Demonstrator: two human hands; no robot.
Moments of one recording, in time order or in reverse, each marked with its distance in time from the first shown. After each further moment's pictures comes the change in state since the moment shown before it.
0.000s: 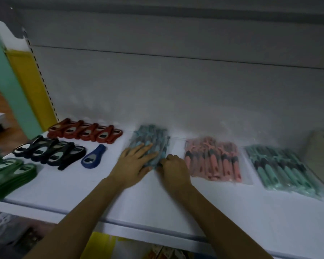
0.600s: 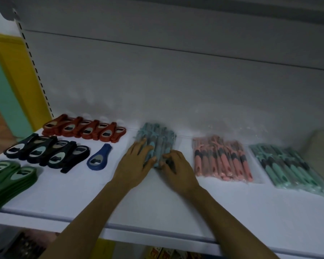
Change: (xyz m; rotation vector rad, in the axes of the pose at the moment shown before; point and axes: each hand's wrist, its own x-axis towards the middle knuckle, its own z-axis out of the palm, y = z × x) left_hand -0.001 -0.027 0.014 -0.250 0.093 -0.217; right_hand 0.004 -0.015 0.016 0.585 0.157 0.073
